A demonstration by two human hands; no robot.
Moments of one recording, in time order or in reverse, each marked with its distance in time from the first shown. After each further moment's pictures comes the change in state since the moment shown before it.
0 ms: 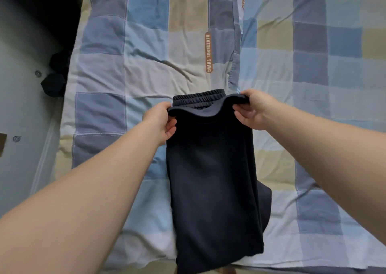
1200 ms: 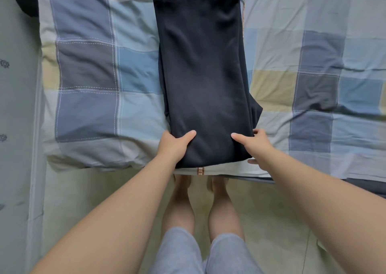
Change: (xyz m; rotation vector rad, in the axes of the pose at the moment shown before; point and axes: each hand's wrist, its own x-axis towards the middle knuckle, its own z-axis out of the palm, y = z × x) left_hand -0.071 -0.289 -0.061 0.502 0.119 -0.015; right_hand -0.038 0.303 -0.154 -0.584 0.102 0.151
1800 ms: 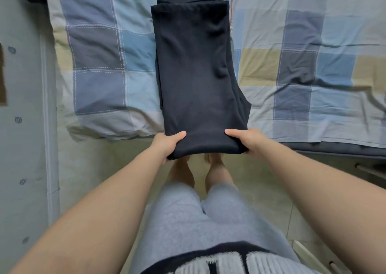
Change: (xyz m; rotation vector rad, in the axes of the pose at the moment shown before) left_hand -0.076 -0.047 -0.043 -0.110 -0.179 -0.229; right_hand -0.098 0.038 -0.016 0.020 -0.150 0.111
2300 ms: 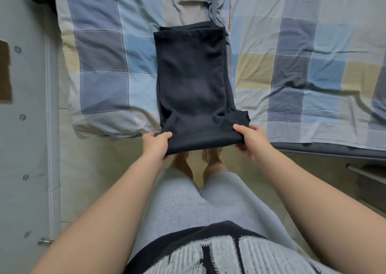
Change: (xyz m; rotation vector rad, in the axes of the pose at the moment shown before) left_hand -0.037 0.002 -0.014 -0.207 0.178 0.057; right_hand -0.046 -0.004 -0.002 0.449 0.117 -0.091
